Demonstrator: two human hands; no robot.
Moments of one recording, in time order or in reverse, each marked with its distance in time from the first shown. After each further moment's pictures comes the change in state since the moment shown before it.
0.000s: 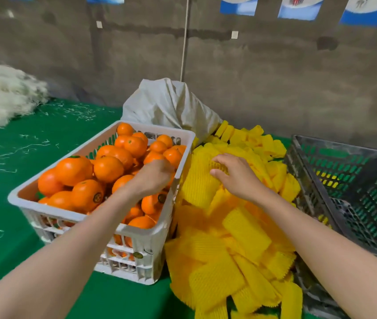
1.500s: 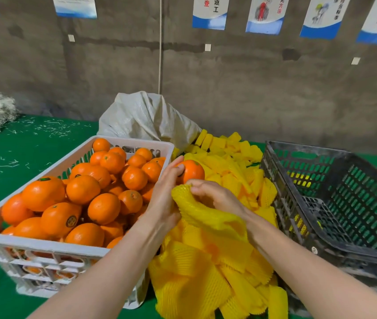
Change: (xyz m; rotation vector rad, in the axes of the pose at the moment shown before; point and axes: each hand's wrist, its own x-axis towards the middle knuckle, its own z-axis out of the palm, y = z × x) left_hand -0.015 0.081 0.048 -1.552 0.033 -0.163; right_hand -0.033 -0.039 -0.017 1.094 -0.278 0.222
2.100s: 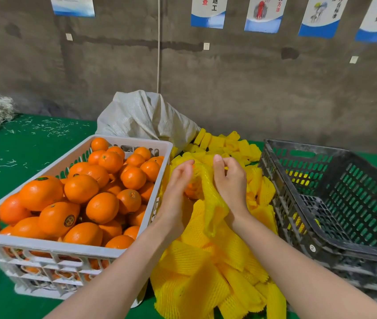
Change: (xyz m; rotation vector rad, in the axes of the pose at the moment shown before) left_hand -0.010 -0.019 0.004 0.119 -0.182 0.123; right_hand 0.011 0.005 -0.008 -0.505 0.912 -0.283
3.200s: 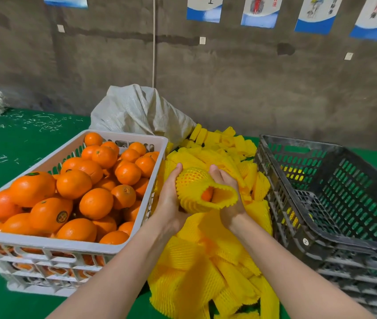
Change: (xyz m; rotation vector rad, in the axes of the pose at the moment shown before) left_hand 0.016 -0.016 -0.007 -0.190 0.271 -0.413; right_hand -0.014 0.030 -0.003 0.474 -0.228 0.320
